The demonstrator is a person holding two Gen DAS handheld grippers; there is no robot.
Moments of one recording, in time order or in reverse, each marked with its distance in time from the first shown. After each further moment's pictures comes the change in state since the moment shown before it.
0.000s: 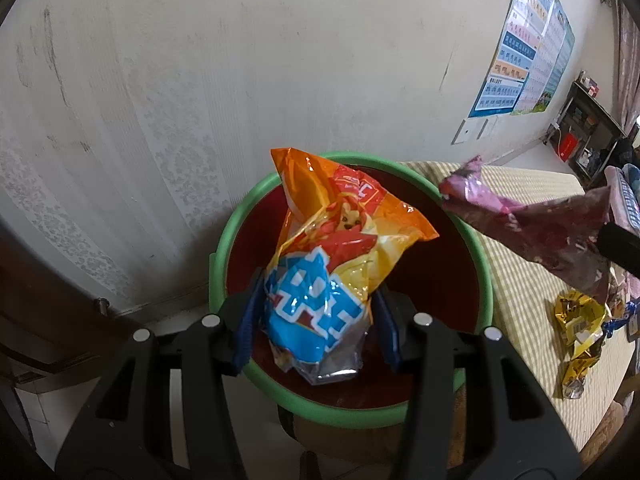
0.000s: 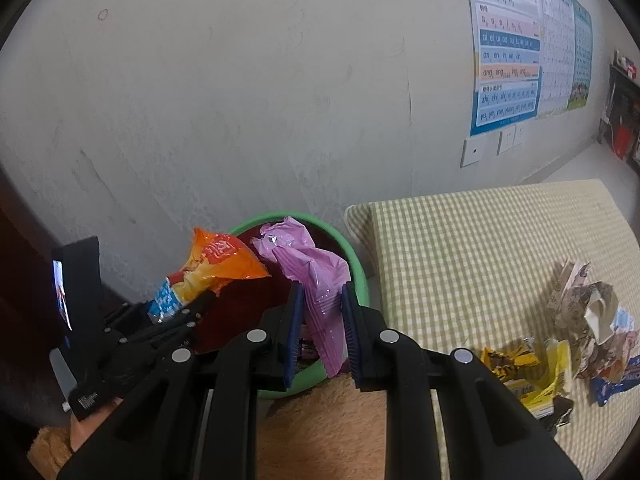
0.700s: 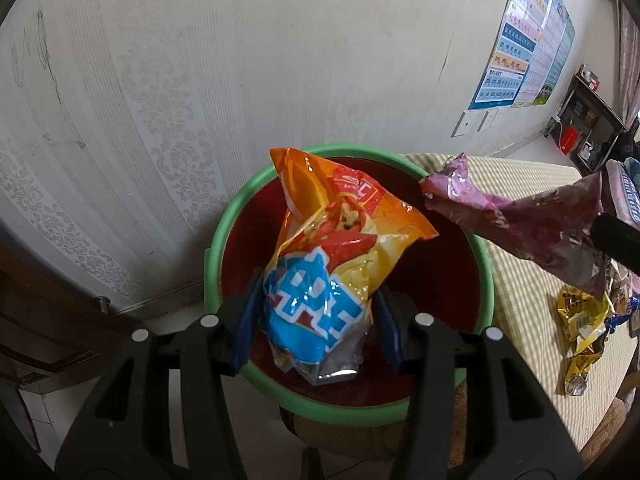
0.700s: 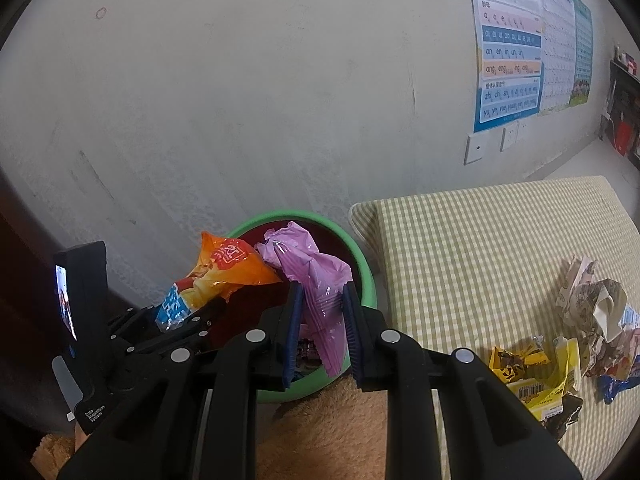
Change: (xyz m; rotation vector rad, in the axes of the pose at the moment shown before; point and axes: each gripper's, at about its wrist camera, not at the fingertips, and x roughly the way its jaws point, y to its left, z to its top) left arm 0.003 -0.004 -0.002 0.013 0.019 0.008; right arm 0.006 0.005 -0.001 0.003 0.004 -0.002
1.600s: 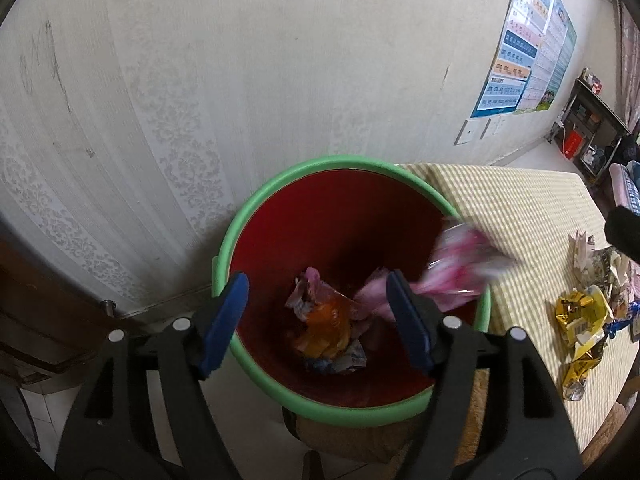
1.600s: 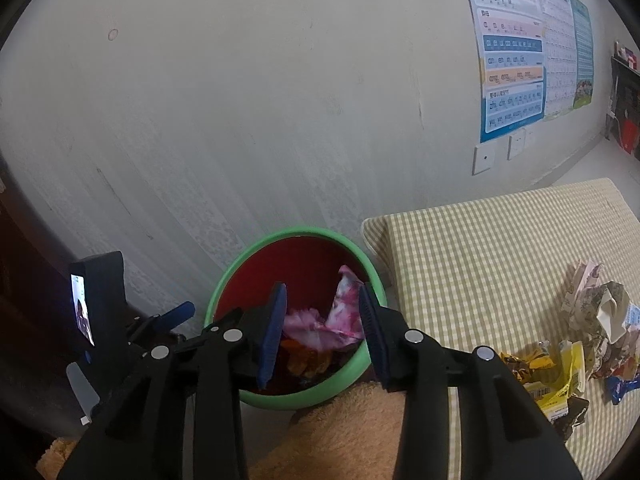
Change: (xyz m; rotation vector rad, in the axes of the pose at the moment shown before) left arm -0.010 -0.004 0.005 0.003 -0.027 0.021; right arm -0.018 0.001 0.004 0.022 -0.045 0.046
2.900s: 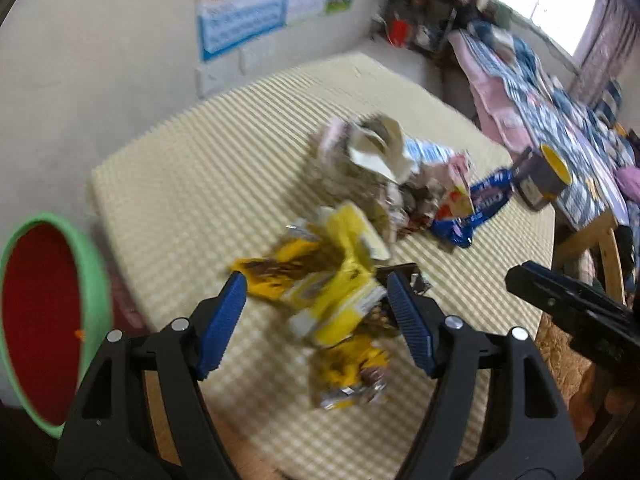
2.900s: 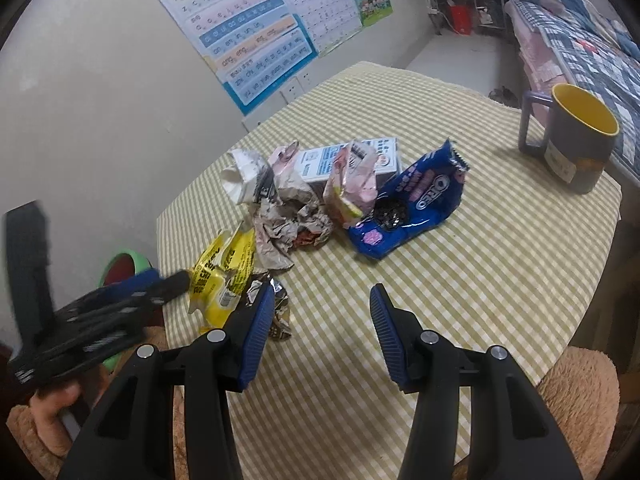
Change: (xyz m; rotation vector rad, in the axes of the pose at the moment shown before) left arm 0.001 -0.291 -0.056 0.513 0.189 -0.457; right arm -0.143 -0.243 -0.139 0.528 -0.036 -0.302
